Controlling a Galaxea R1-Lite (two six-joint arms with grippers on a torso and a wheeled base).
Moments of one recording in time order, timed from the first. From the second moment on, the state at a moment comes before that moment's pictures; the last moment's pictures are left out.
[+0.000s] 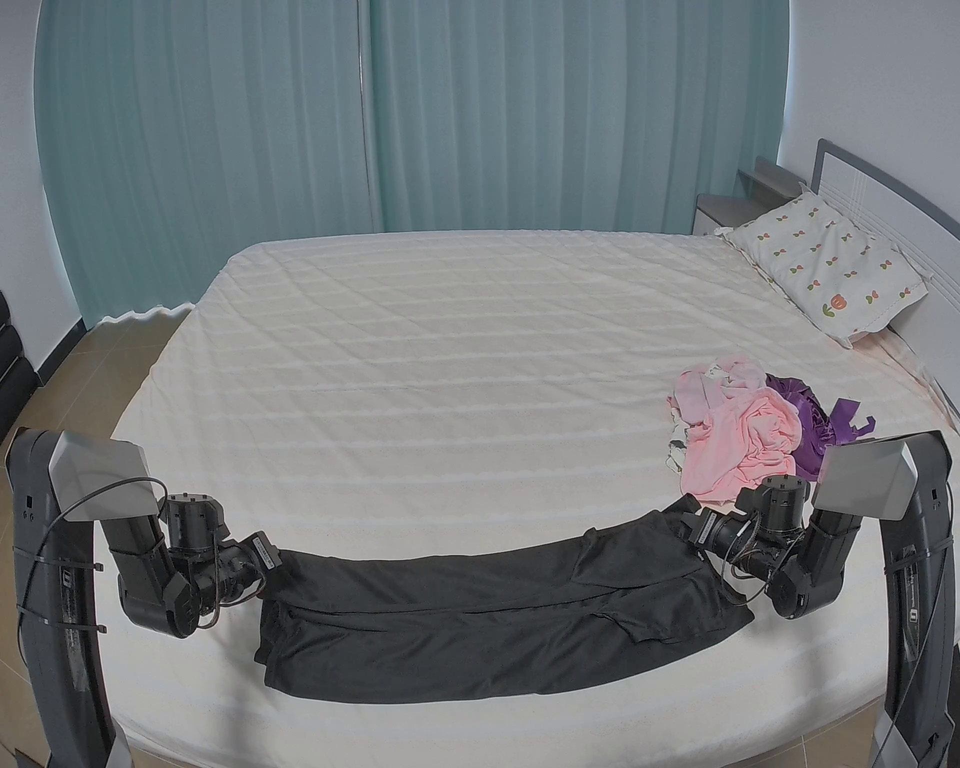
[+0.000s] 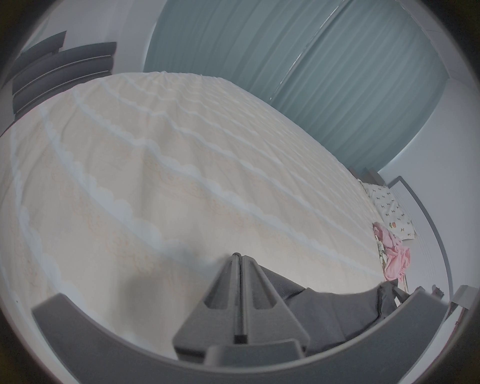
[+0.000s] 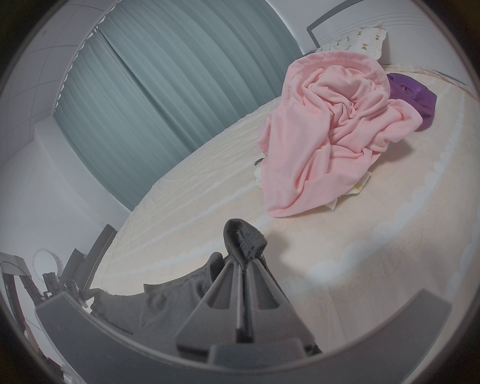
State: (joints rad) left arm 0.03 2.43 -0.61 -1.22 -0.16 -0.54; right arm 0.09 2.56 -0.77 -1.38 0.19 0.49
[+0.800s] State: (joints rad) left arm 0.08 2.45 -0.59 -1.26 -0.12 -0.54; right arm 0.09 2.56 -0.77 -1.38 0.18 0.49
